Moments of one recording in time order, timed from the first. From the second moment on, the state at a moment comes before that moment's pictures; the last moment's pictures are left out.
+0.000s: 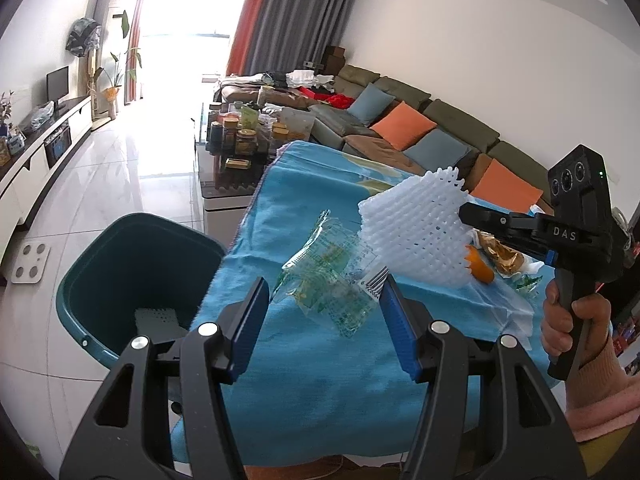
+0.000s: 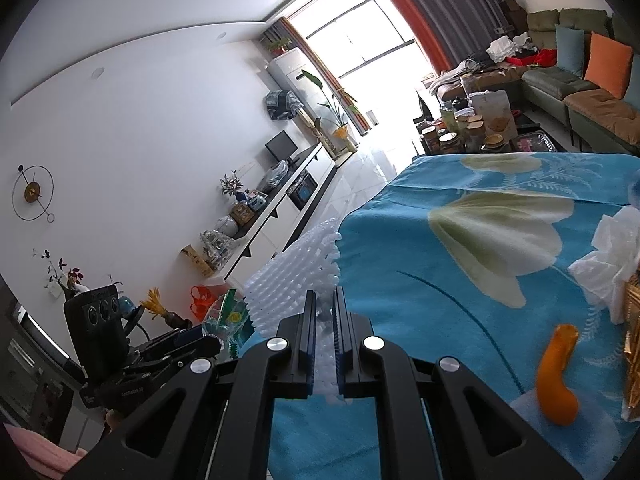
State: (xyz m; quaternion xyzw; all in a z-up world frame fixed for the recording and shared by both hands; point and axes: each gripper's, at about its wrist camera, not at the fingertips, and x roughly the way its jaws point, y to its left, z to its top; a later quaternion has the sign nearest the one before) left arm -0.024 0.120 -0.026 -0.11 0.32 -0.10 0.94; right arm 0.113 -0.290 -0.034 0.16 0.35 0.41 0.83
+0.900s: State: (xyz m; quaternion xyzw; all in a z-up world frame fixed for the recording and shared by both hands) left arm -0.030 0.166 -0.026 -0.11 0.32 -0.03 0.94; right arm 0.113 -0.244 -0.028 0.14 0.36 0.44 0.81
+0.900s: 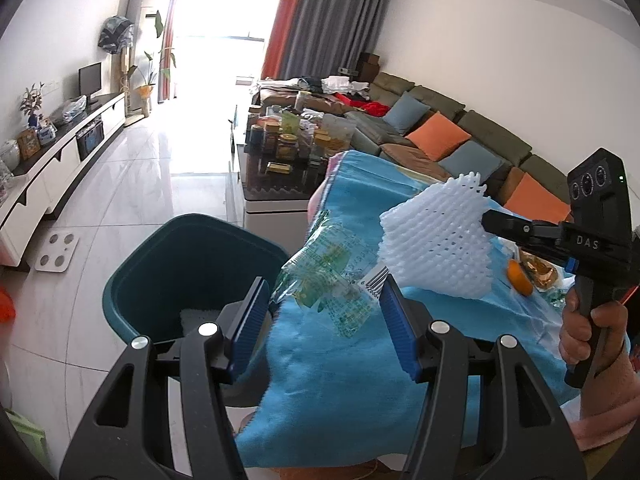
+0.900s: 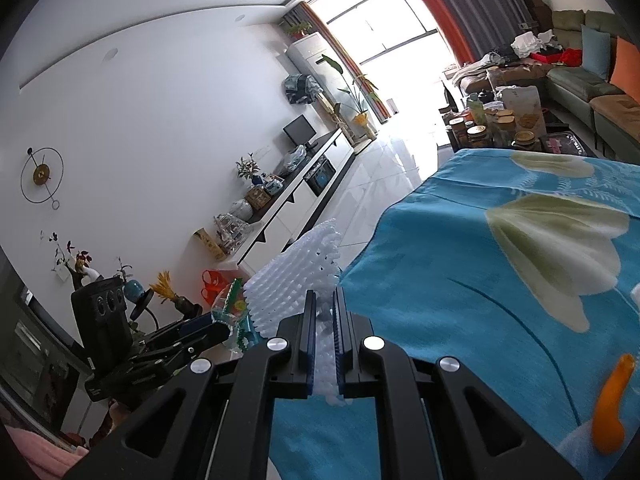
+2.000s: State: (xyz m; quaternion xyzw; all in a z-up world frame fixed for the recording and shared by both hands) left arm -0.019 0.222 -0.047 -0.13 0.34 0.03 0.93; right arm 0.121 -0.179 -0.022 0.10 0.38 0.46 0.80
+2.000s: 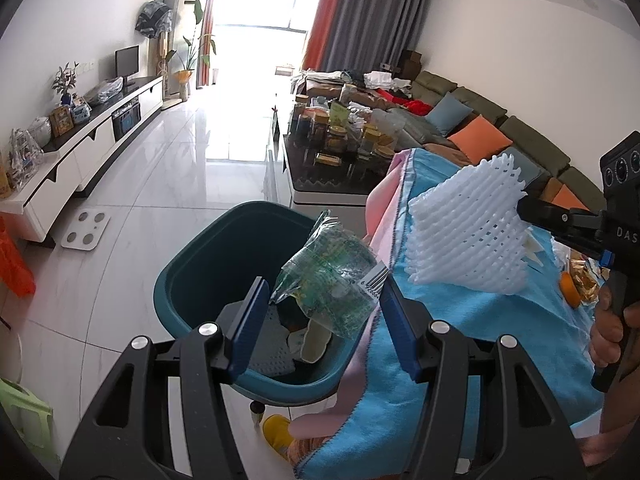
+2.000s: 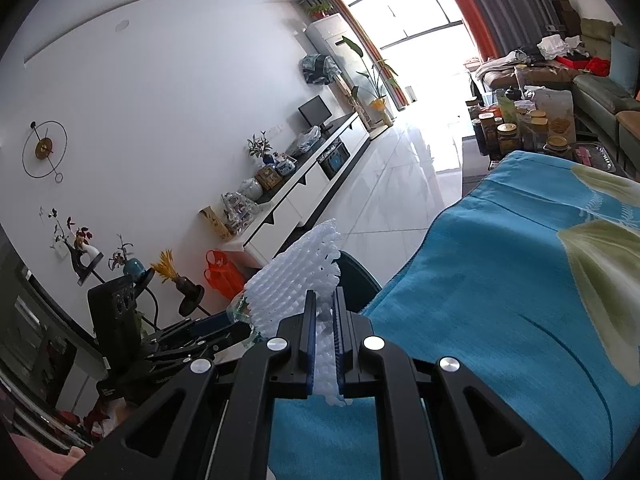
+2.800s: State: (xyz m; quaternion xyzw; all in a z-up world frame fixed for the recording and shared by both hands) left arm 0.006 0.235 -0.079 -0.15 0.37 0.06 0.91; right arm 0.135 -0.140 -0.032 0.08 0.40 0.46 0.79
